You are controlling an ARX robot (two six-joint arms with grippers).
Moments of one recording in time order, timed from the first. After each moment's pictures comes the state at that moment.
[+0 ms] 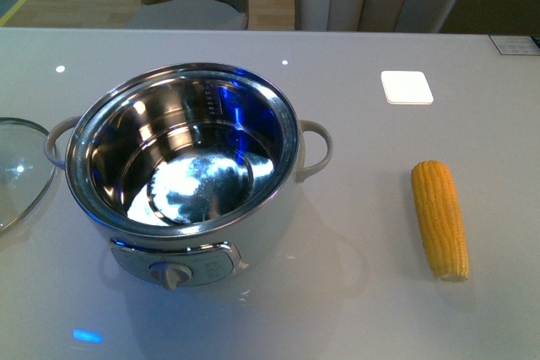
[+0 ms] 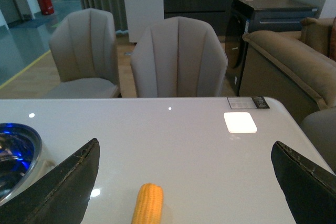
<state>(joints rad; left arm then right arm) 0.42 2.57 0.98 1.09 0.15 -0.07 0.00 0.00 0.02 0.00 0.00 0.00</state>
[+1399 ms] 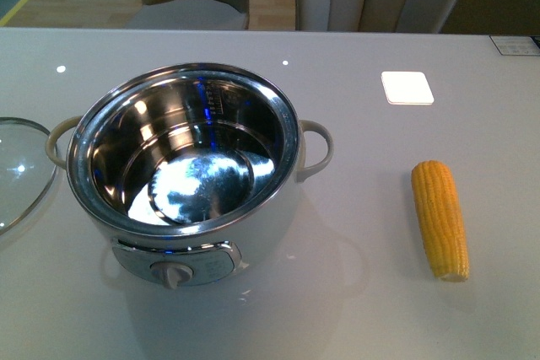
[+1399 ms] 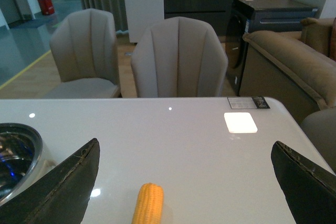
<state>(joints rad) 0.09 0.56 0.01 0.55 0.07 -0.01 0.00 0.00 0.02 0.00 0.00 0.00</state>
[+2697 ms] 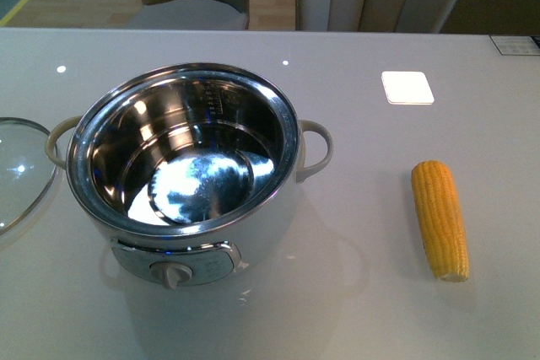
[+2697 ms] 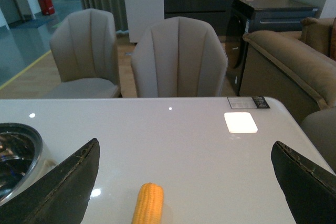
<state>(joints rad) 0.00 0.01 0.01 0.00 0.00 -0.01 0.00 0.00 0.02 0.00 0.00 0.00</state>
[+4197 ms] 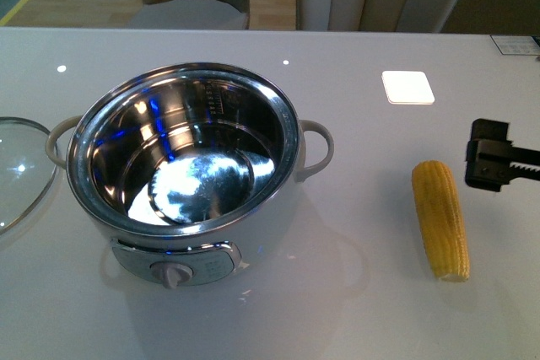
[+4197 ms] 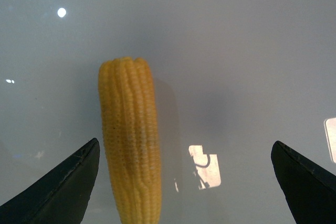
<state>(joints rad) 0.00 0.01 0.01 0.00 0.00 -0.01 0.14 1.83 0.66 0.25 0.21 0.26</state>
